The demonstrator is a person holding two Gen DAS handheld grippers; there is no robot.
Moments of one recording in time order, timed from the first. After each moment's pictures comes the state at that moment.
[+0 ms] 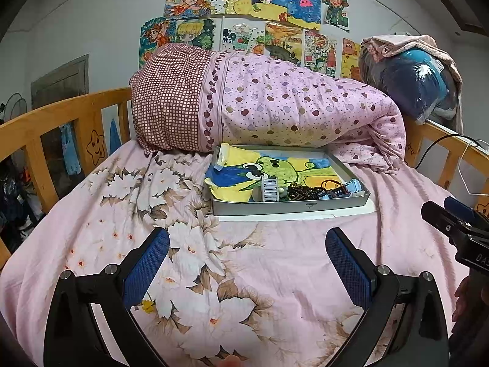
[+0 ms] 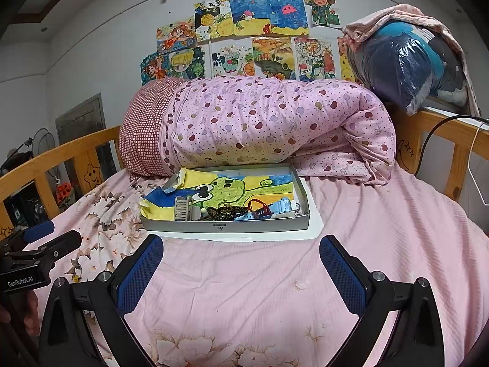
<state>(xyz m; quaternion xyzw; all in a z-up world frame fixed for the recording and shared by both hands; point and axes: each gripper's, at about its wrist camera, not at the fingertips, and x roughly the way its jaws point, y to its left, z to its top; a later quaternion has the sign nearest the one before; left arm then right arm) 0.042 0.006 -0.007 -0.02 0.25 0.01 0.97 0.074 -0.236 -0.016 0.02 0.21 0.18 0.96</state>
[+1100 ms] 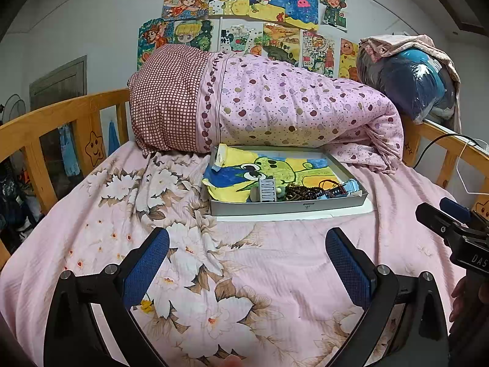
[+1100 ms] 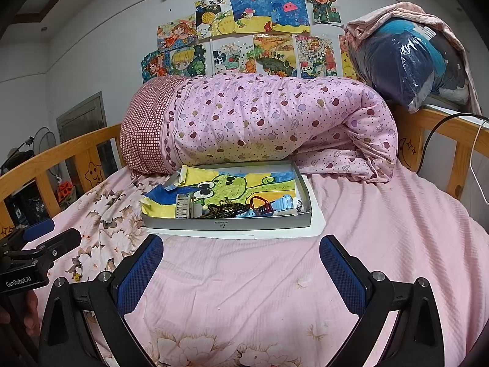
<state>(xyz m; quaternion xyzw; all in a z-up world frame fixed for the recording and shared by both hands) 0.041 0.003 -0.007 -0.02 0.24 0.01 0.97 0.073 -0.234 -0.016 0.02 0.21 0.18 0.96</state>
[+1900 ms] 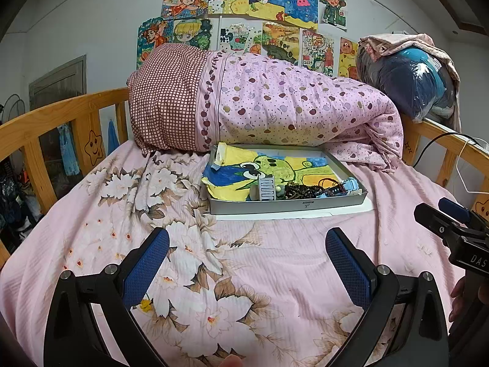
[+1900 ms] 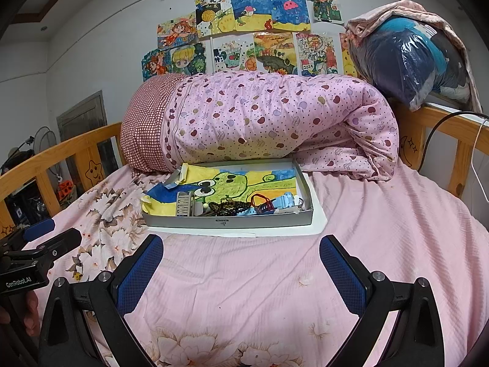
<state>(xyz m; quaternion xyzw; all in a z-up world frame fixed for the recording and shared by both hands) 0.040 0.002 -0.008 -0.02 0.25 0.01 0.97 0.072 -0.233 -0.017 0.02 0.21 0.18 0.96</state>
